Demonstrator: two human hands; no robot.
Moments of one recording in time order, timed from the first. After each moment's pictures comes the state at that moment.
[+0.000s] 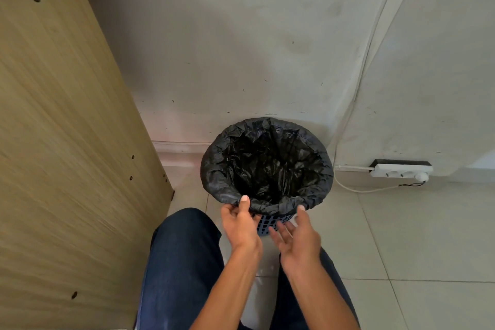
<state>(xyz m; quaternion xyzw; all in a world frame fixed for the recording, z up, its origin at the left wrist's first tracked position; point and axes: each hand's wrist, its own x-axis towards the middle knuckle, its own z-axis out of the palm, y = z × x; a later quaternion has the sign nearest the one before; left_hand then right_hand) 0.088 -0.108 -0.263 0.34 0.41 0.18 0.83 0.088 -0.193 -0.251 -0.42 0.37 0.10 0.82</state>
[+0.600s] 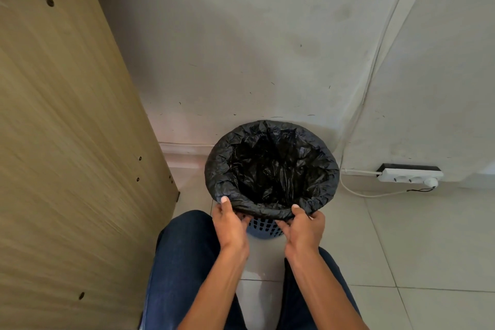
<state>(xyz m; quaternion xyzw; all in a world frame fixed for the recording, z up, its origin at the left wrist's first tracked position) 0.087 -0.071 -0.267 0.37 0.40 0.18 0.82 0.115 -0.177 -0.262 -0.52 0.35 0.01 0.78</state>
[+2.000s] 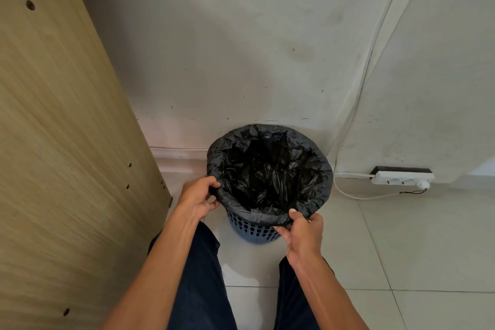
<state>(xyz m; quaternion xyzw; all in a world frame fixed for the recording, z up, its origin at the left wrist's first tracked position) 0.144 0.022 -0.239 0.44 0.42 0.00 0.79 0.123 -0.194 -0.260 -0.51 0.32 0.05 0.79</state>
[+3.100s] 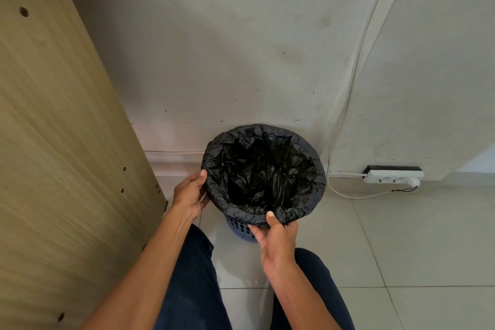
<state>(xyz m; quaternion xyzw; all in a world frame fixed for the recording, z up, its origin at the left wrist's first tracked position) 0.153 0.035 -0.266 0.41 0.38 0.06 0.83 0.098 -0.160 -0.259 -0.40 0.29 0.08 0.86</state>
